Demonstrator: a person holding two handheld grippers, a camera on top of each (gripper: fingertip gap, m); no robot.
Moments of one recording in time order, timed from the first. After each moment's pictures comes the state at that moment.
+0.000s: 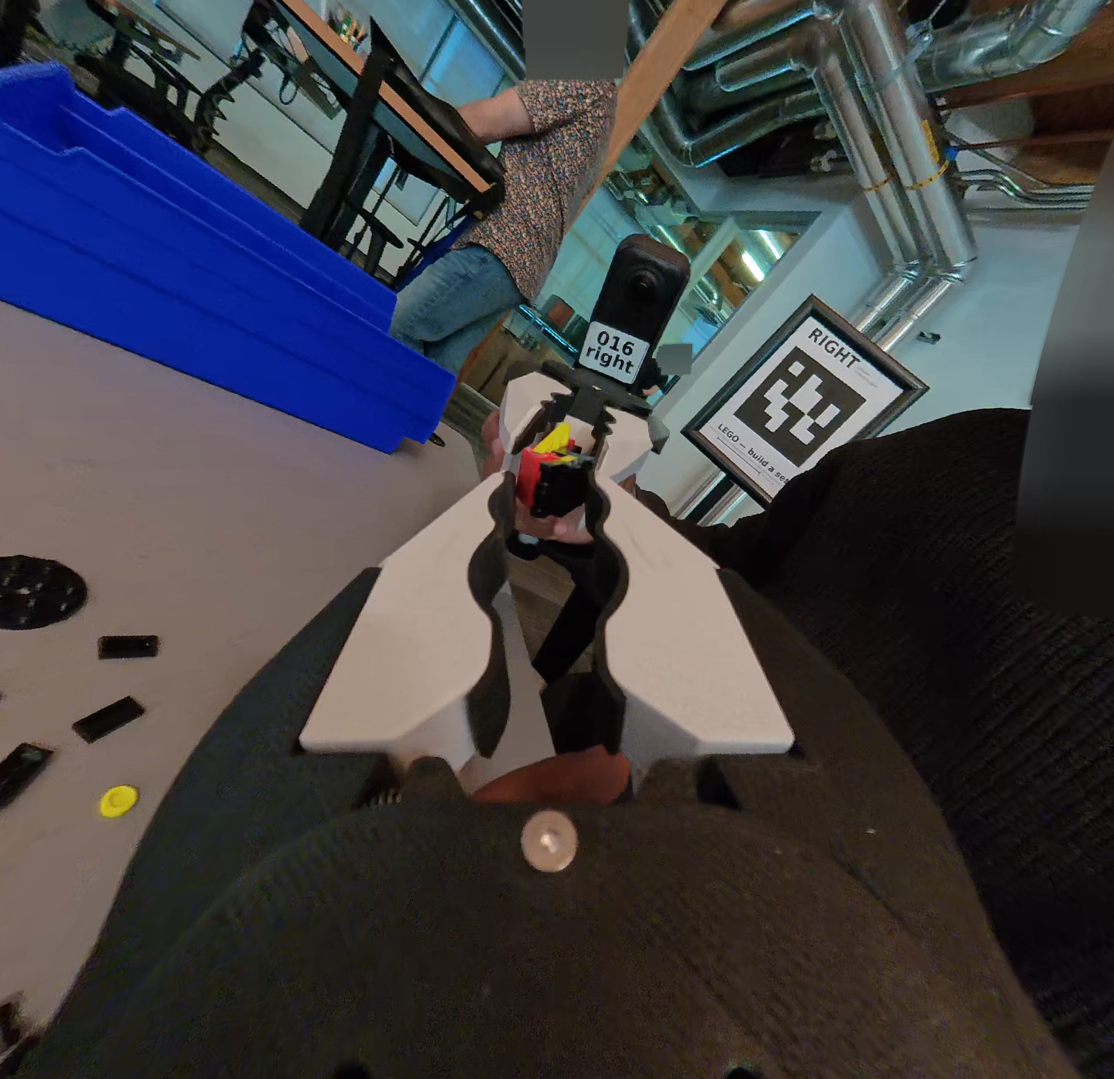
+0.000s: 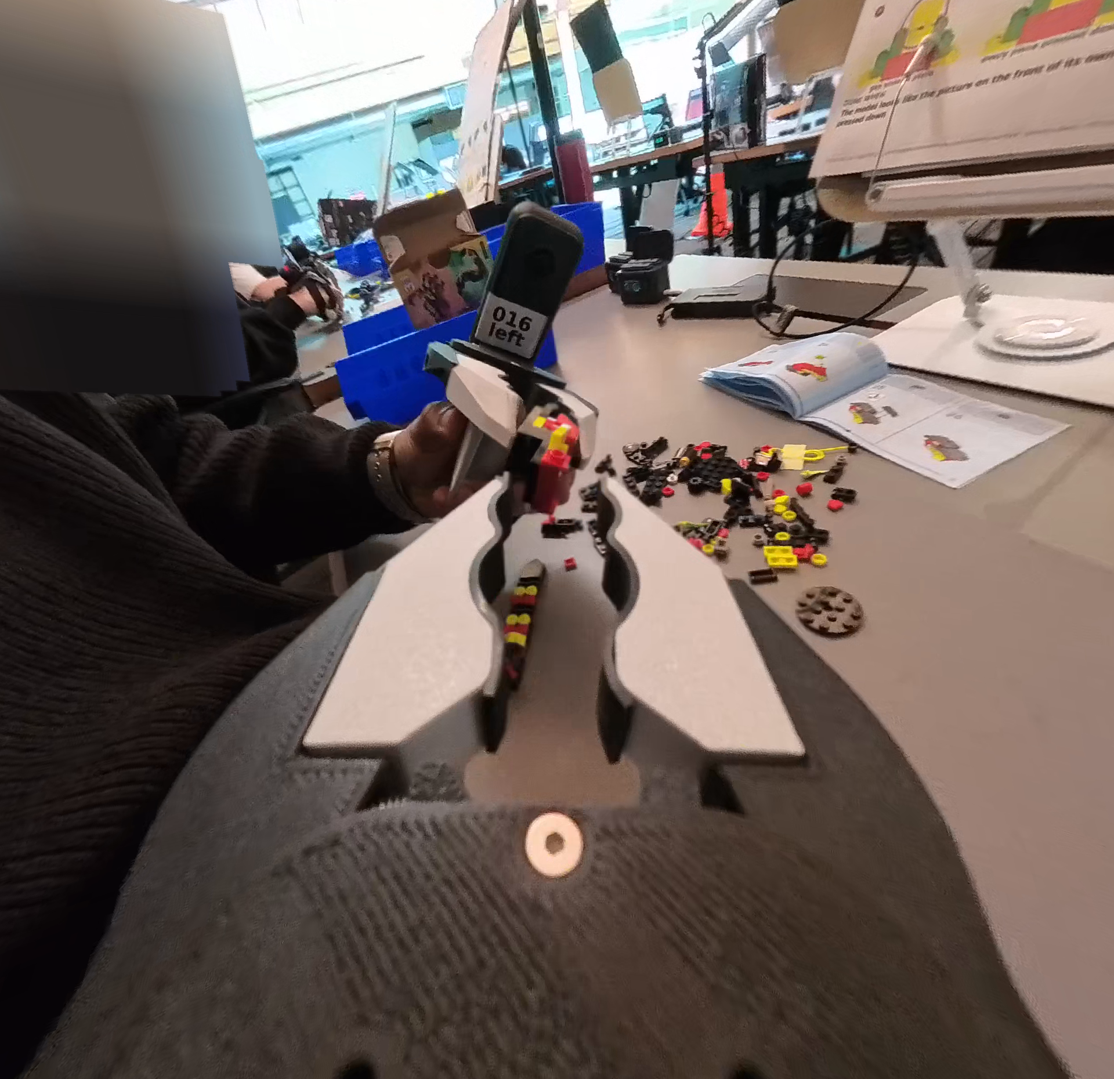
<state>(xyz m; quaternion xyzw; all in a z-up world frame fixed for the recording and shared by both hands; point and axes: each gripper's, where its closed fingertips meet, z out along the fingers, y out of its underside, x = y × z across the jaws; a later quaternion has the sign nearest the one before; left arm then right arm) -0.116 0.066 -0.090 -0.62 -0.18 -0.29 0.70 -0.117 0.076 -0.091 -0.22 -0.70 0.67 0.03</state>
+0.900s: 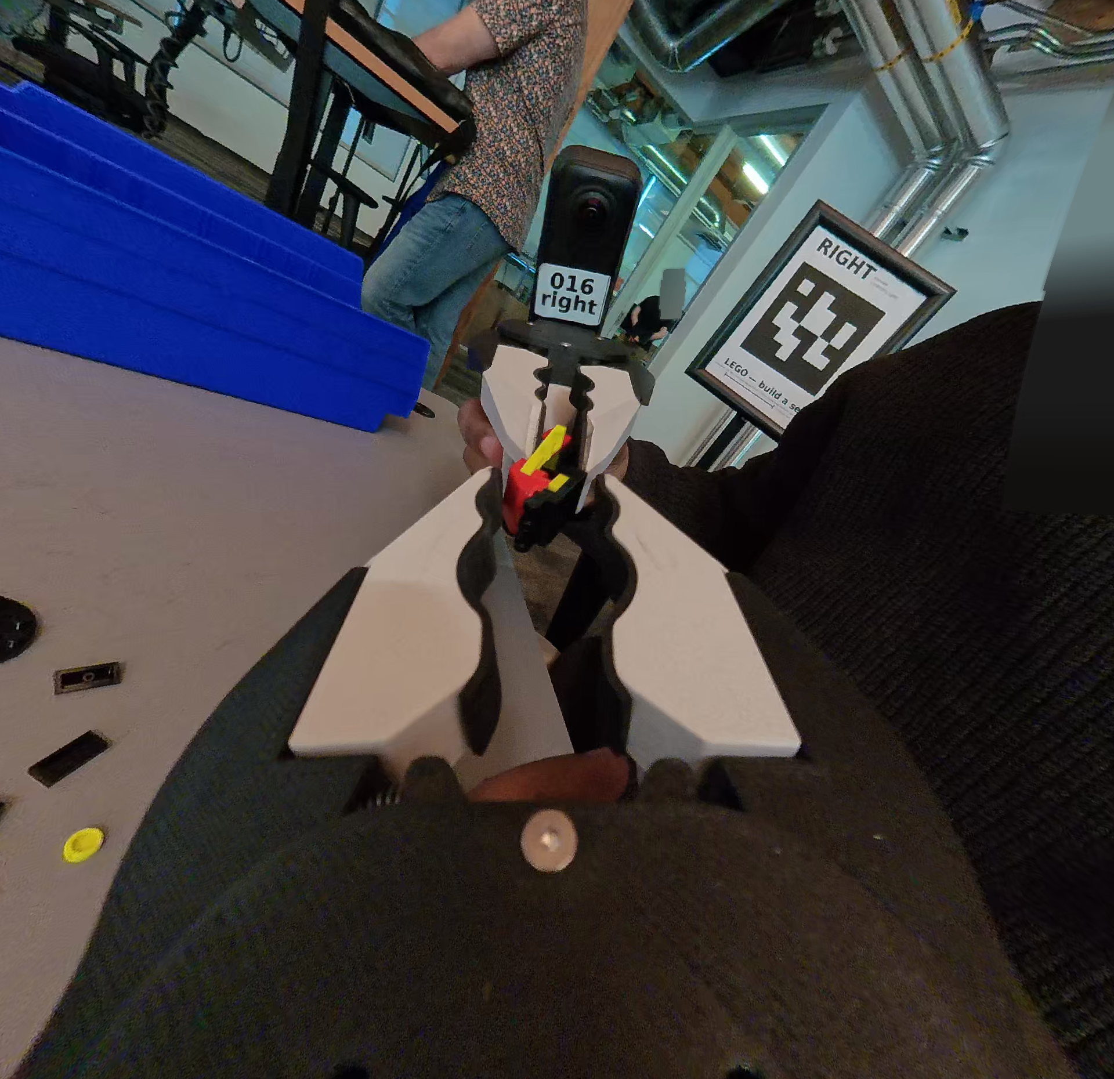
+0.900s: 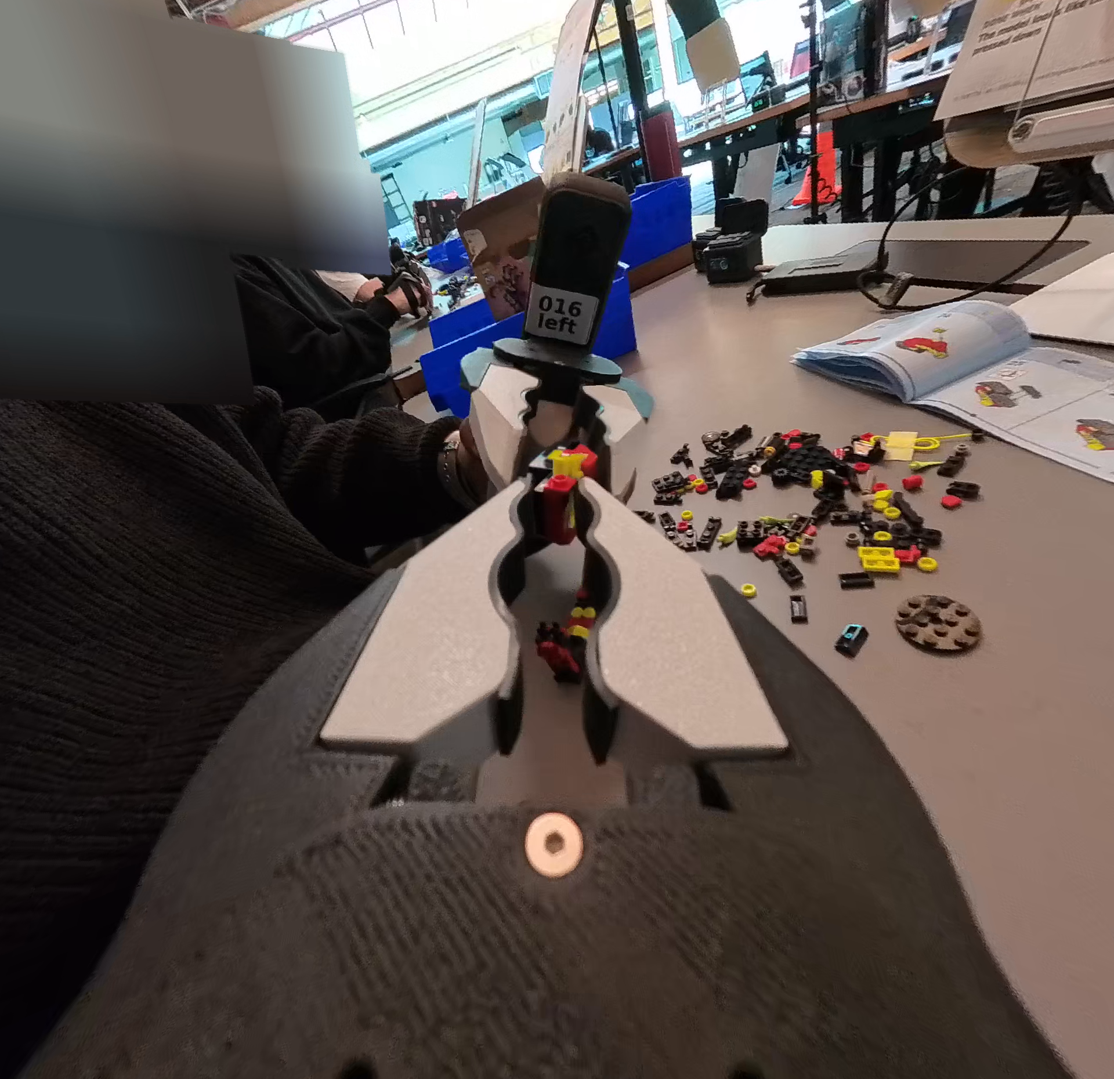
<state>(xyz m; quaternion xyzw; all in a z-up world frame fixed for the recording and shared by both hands) -0.092 0.078 -0.094 -0.66 -0.13 -0.27 0.69 -0.099 0.066 -0.091 -0.20 -0.70 0.68 -0.05</state>
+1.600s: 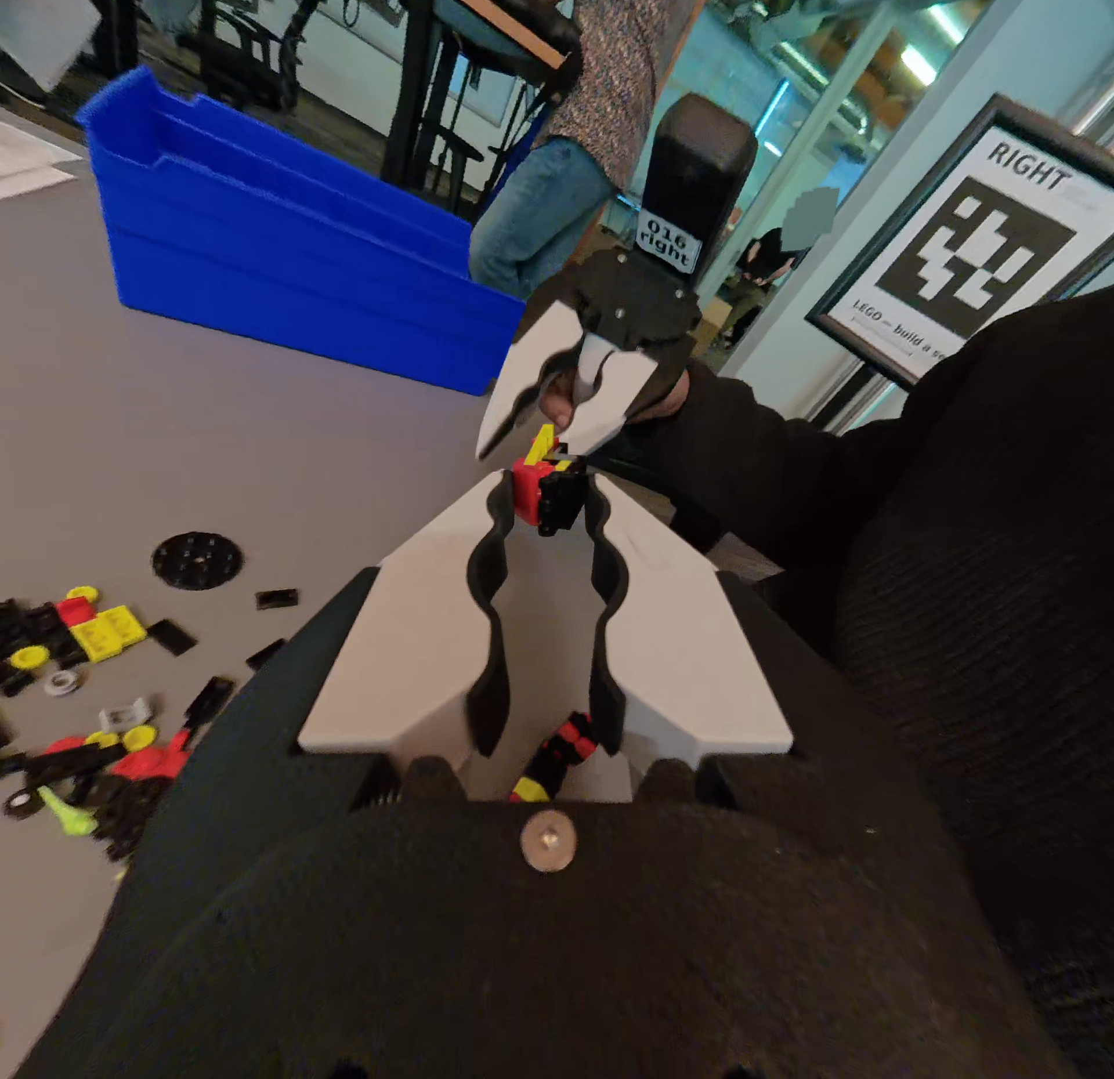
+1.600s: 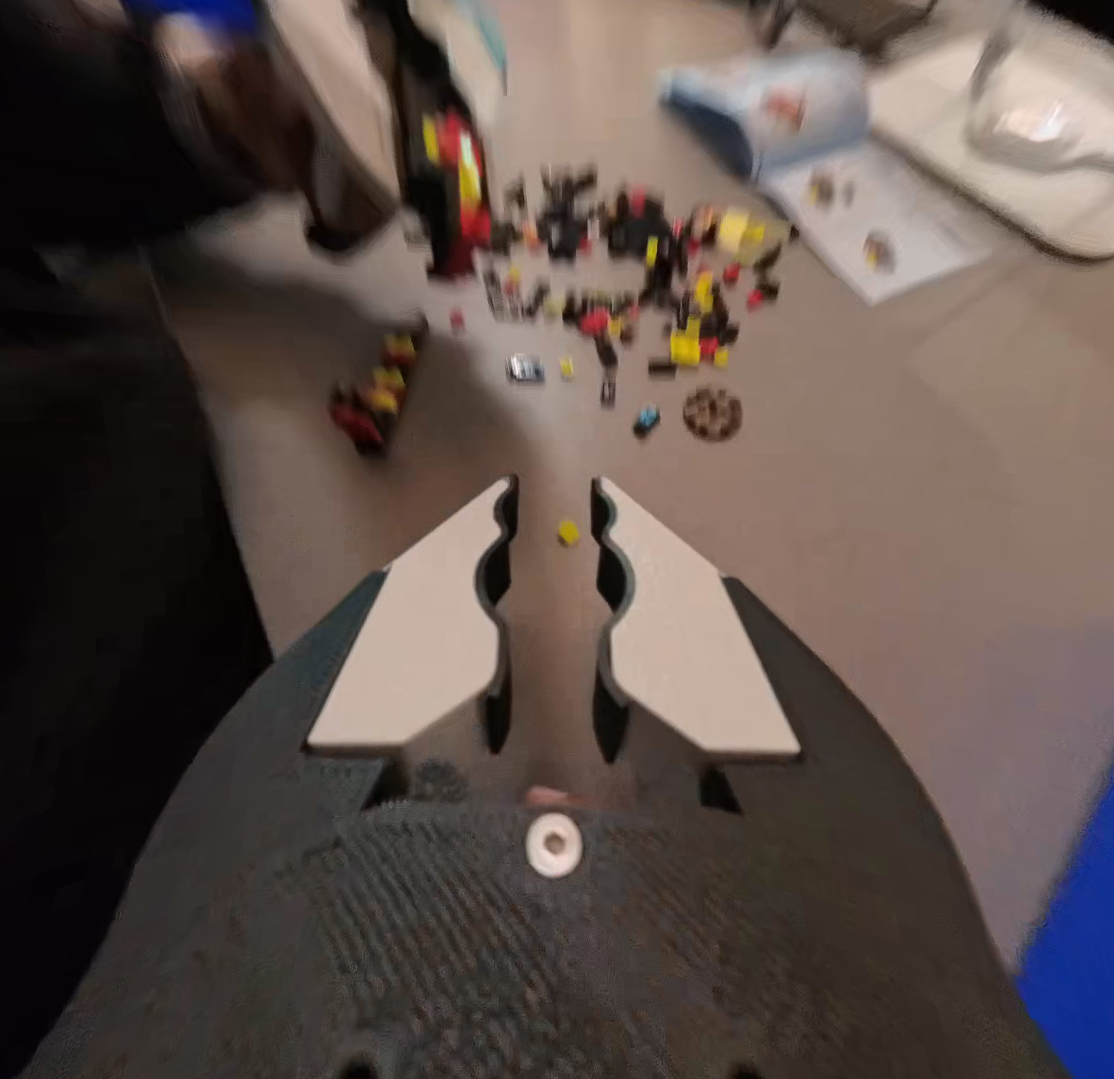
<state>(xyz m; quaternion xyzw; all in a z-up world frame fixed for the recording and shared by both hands) -0.119 0.064 -0.112 -0.72 -0.15 -0.18 0.65 -0.127 0.122 -0.165 -0.18 -0.86 0.46 0.09</state>
